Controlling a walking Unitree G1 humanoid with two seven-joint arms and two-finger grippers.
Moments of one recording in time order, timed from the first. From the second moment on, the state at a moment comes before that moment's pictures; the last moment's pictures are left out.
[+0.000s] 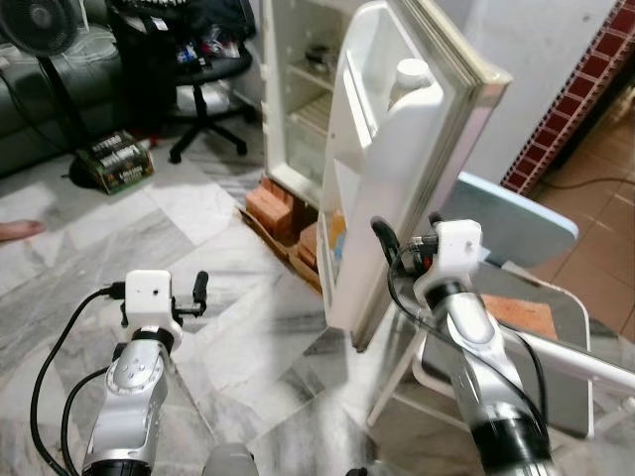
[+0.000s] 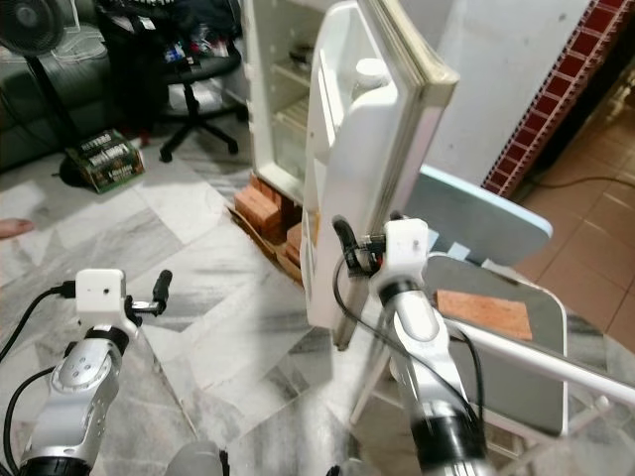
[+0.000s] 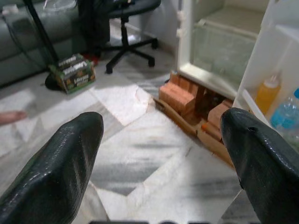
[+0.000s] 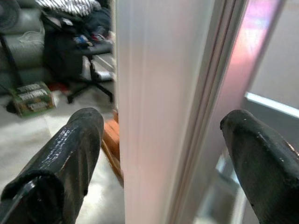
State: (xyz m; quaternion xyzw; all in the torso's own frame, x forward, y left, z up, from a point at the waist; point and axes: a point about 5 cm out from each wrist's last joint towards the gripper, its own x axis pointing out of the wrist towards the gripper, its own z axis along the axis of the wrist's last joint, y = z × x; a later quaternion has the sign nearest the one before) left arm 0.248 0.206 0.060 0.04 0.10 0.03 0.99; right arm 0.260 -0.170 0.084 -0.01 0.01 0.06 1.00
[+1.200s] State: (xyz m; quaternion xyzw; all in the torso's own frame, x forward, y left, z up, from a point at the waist) left arm 0.223 0.203 0.062 0.02 0.08 -0.02 1.00; right arm 0.252 -0.181 0.104 0.02 0.01 -0.04 1.00
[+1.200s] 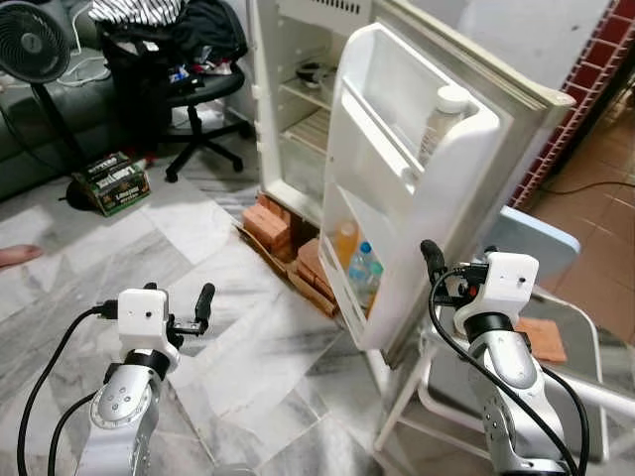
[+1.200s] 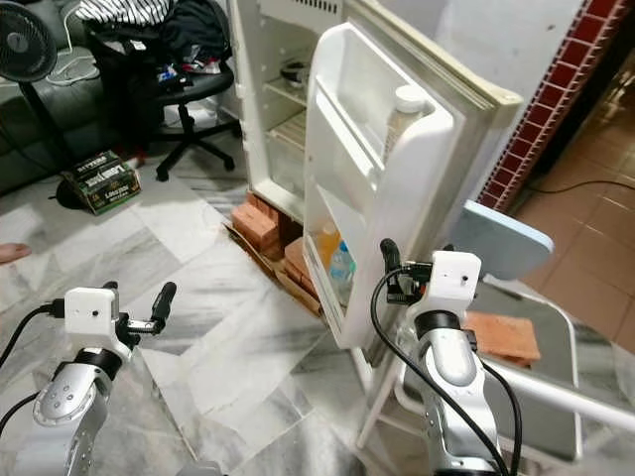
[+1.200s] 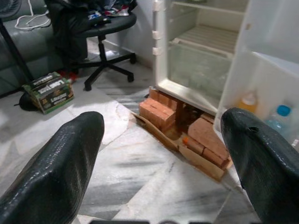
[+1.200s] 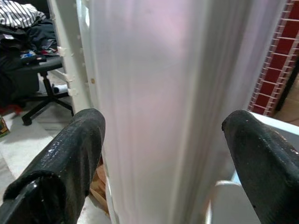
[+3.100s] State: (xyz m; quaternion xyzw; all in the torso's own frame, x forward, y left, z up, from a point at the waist) left arm 0.216 0.206 0.050 0.04 0.13 0.00 0.99; right arm 0.316 -0.245 0.128 -0.04 -0.02 -0.13 0.99
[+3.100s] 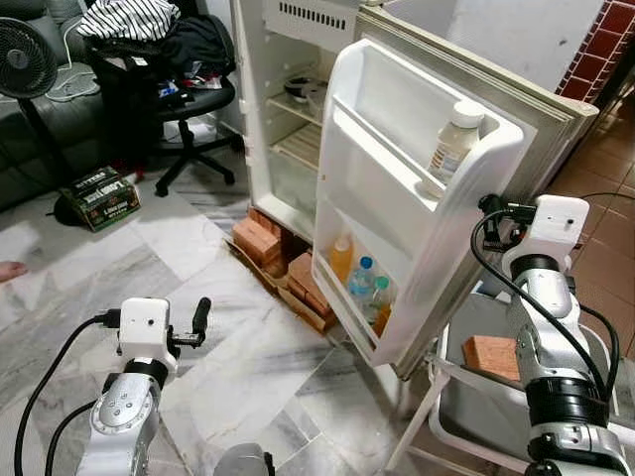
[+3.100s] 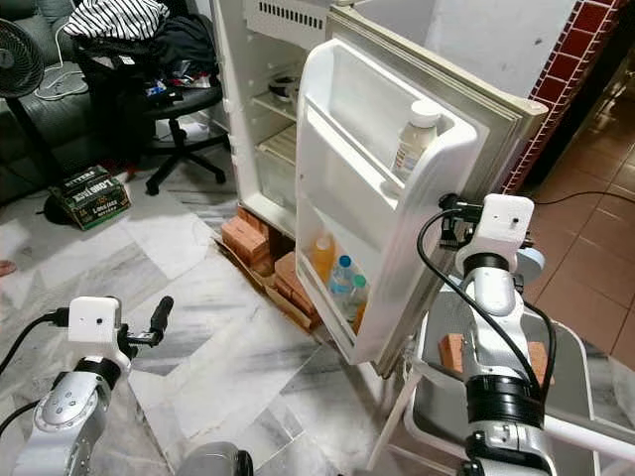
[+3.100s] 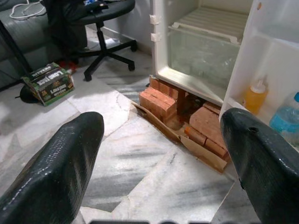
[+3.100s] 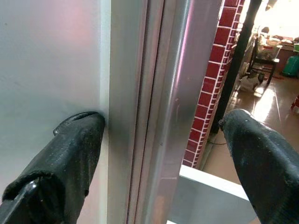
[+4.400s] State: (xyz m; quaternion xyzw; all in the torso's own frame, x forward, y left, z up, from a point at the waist) left arm 0.223 0.203 0.051 0.04 0.13 -0.01 0.99; right arm 0.266 -0.149 0.124 0.17 0.12 0.37 0.90
